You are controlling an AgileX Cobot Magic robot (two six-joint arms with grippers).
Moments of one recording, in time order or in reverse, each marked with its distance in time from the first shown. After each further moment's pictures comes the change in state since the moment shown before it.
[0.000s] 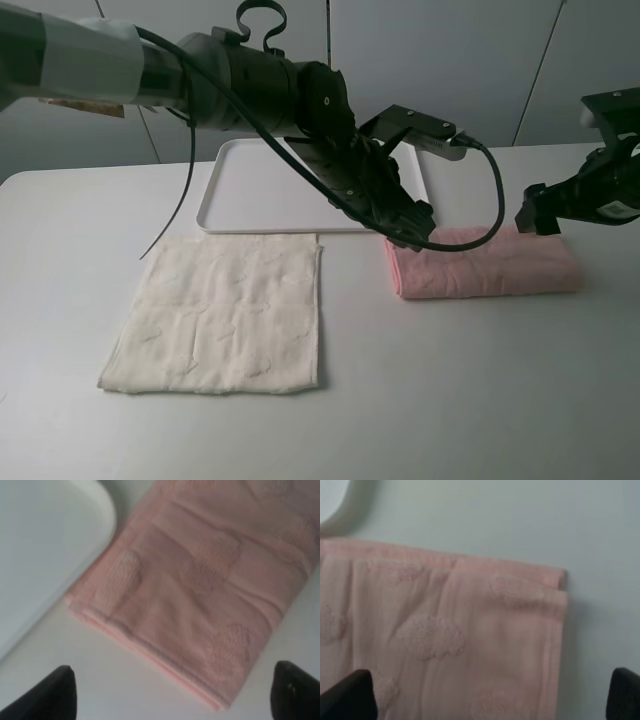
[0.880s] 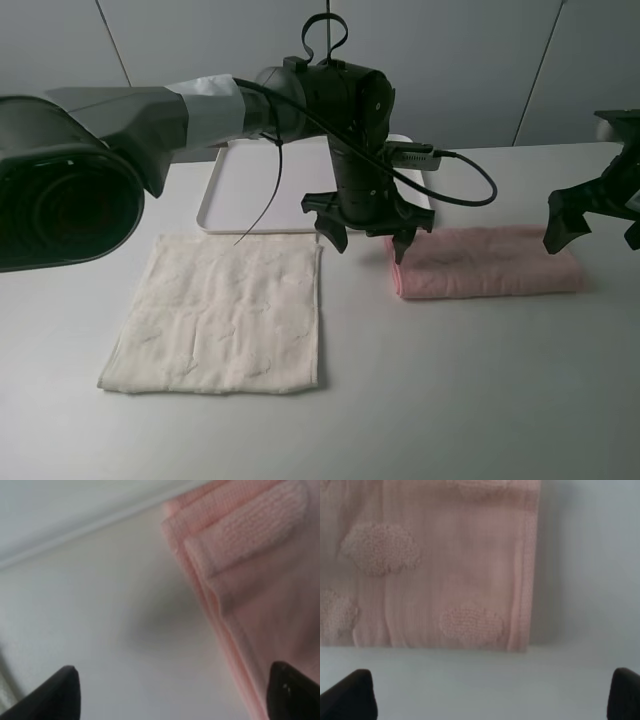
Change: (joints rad) left arm 0.000 0.312 -0.529 0.220 0.545 -0.628; right arm -0.088 0.135 -0.226 -0.006 0.455 0.034
